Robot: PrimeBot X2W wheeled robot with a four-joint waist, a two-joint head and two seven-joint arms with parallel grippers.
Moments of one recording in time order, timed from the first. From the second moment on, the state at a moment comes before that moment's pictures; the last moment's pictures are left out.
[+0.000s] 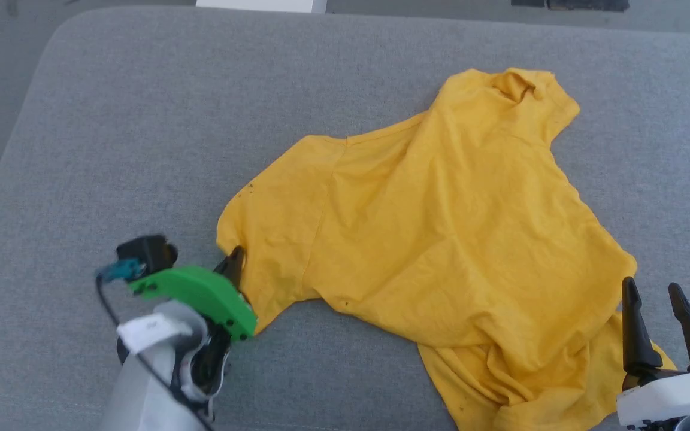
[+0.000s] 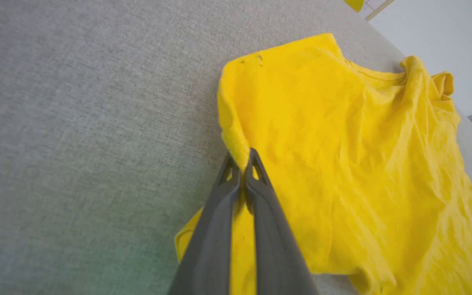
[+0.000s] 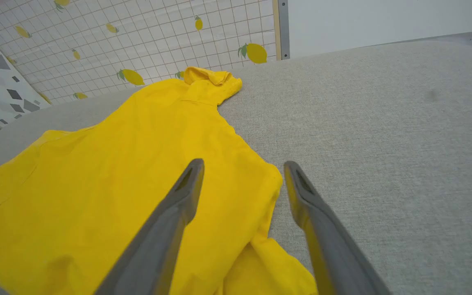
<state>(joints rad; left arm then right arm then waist) -0.28 0.07 -0.09 0.26 -0.61 0.05 0.27 0.12 -0.05 -0.20 -0.09 0.27 0.13 -0.05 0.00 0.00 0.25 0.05</state>
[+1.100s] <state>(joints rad) -0.02 0.07 -0.08 -0.11 -0.72 0.10 0.17 -0.52 -0.22 -0.08 0.00 0.16 0.13 0.61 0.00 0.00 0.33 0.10</state>
